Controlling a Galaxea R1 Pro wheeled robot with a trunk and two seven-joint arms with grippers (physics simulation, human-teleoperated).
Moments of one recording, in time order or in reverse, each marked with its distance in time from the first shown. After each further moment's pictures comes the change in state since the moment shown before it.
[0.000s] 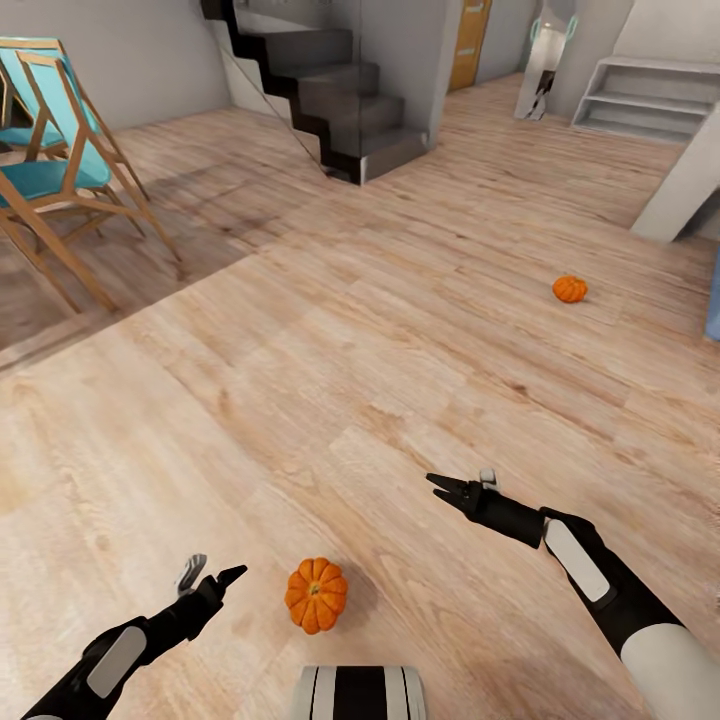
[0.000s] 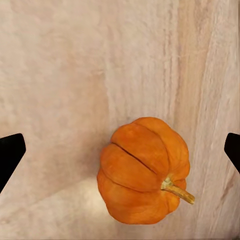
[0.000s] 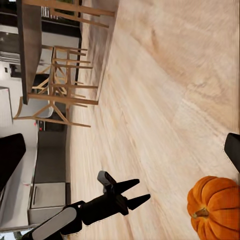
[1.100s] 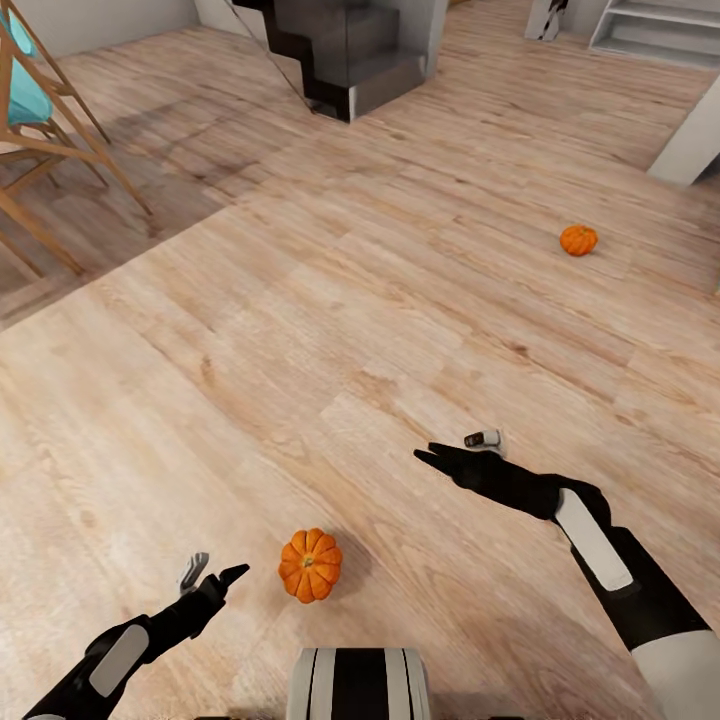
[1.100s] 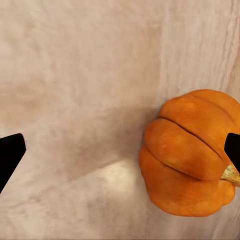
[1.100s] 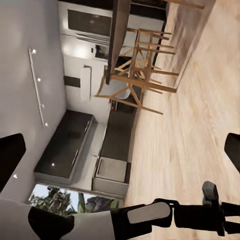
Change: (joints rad) left arm 0.000 -0.005 -0.003 -0.009 -0.003 0.001 -0.001; right arm 0.031 -0.012 -0.017 -0.396 -0.087 0.164 0.157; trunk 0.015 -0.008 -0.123
